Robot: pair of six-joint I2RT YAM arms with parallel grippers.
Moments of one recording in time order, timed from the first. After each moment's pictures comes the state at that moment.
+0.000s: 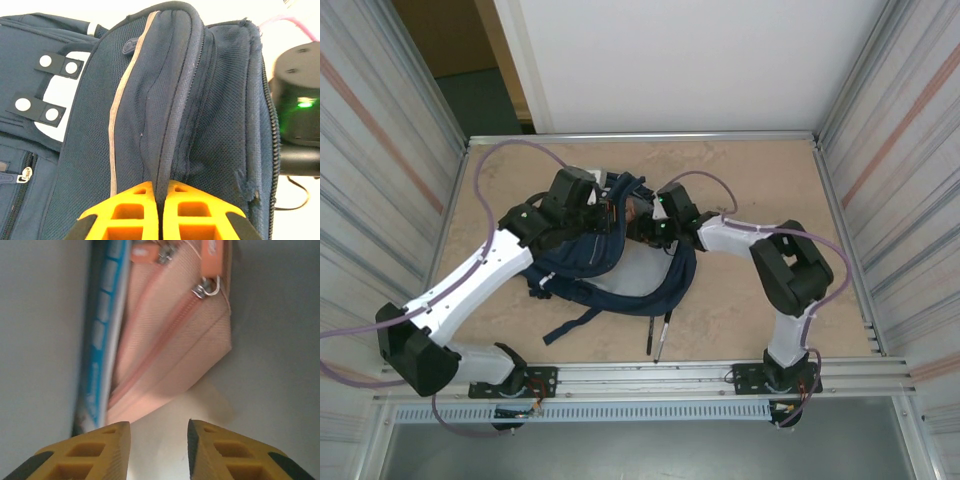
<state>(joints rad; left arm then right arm) -0.66 1.31 1.27 -0.68 -0.06 -0.49 0.62 1.87 1.13 -0.02 -0.44 0.81</state>
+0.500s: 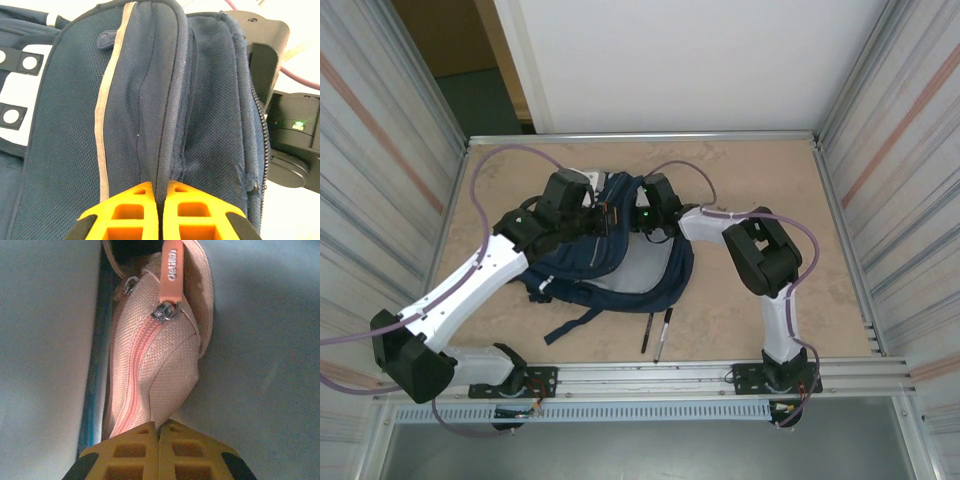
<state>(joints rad) -0.65 1.28 1.23 -0.63 0.04 -0.50 0.63 2.09 1.33 0.13 -0.47 0.82</state>
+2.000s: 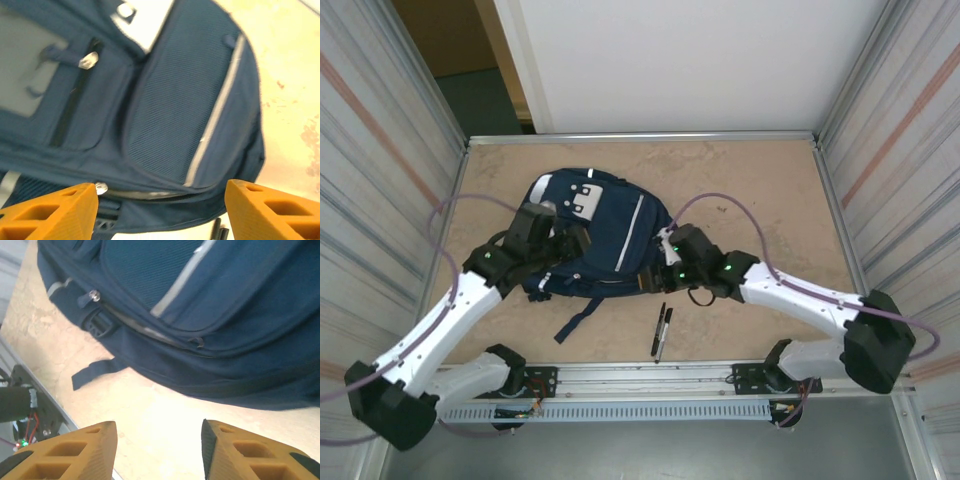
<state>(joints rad) -0.50 1.00 0.89 -0.73 -0.03 -0.78 0.90 1.30 0.84 -0.34 -0.19 0.60</state>
